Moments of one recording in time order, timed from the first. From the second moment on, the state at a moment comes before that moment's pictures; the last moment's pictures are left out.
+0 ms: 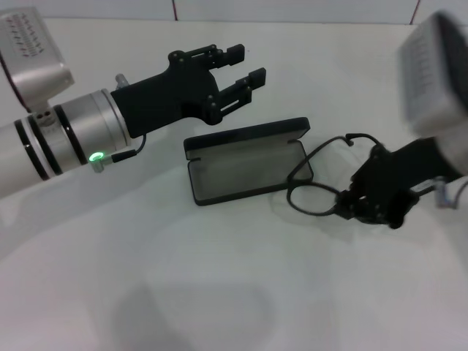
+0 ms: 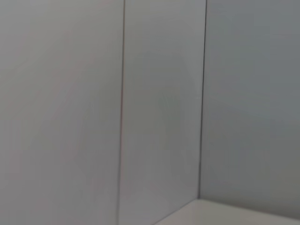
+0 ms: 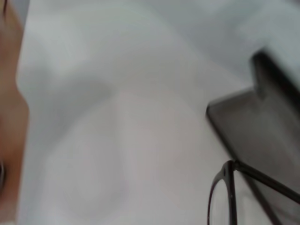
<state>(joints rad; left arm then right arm) -0.46 -2.09 1.29 0.61 1.16 1.23 -1.04 0.59 2.02 -1.50 -1.39 -2.27 -1.56 2.05</state>
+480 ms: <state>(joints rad) -0.46 -2.09 1.25 0.61 1.16 1.46 -1.06 0.42 2.02 -1.13 -1.12 -1.83 -1.64 1.47</state>
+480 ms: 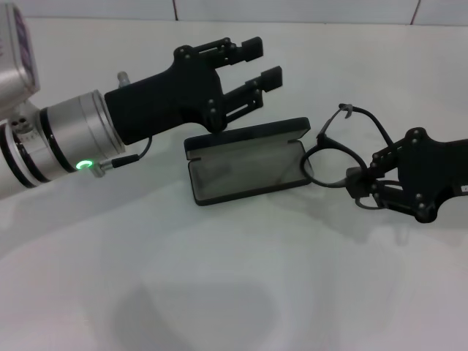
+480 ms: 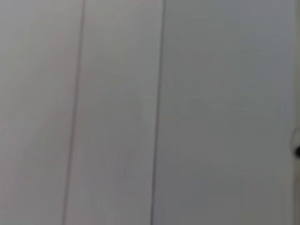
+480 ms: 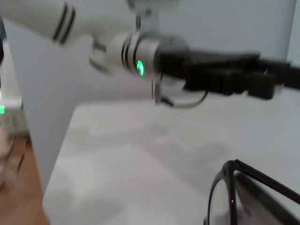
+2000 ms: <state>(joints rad) -0.76 -2.09 1.26 0.50 1.44 1.42 -1.45 0.41 2.02 -1.09 -0.82 -1.64 -1.69 0.72</state>
